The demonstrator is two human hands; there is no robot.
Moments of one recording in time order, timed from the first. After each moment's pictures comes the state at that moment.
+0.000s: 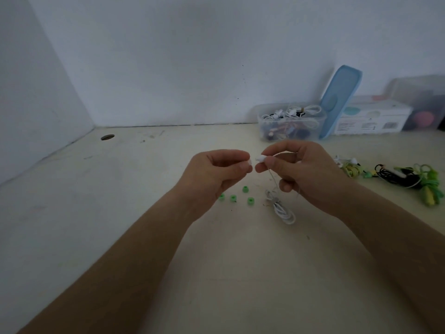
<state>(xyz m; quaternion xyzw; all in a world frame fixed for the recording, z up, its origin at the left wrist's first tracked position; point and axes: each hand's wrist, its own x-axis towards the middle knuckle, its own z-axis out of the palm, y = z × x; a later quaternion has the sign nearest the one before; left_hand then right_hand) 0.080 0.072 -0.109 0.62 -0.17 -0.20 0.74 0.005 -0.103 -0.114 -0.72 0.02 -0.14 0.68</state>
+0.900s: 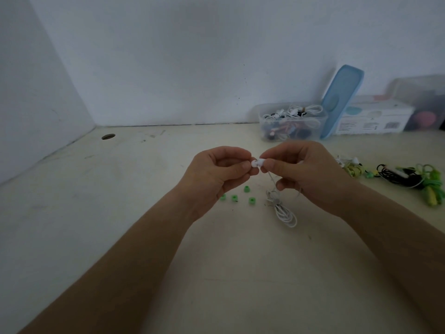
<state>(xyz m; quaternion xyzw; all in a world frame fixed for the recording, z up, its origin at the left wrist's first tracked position) 0.079 0.074 -0.108 0.57 -0.21 -0.24 0.76 0.004 -0.104 -0.113 -0.74 -0.01 -0.14 0.66</state>
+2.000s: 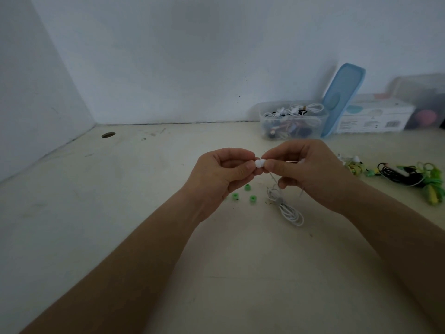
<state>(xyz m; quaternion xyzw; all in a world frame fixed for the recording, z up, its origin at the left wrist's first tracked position) 0.078 0.068 -0.115 0.57 -0.20 -0.24 0.76 0.003 -0.105 -0.112 -0.76 -0.02 -0.15 0.64</state>
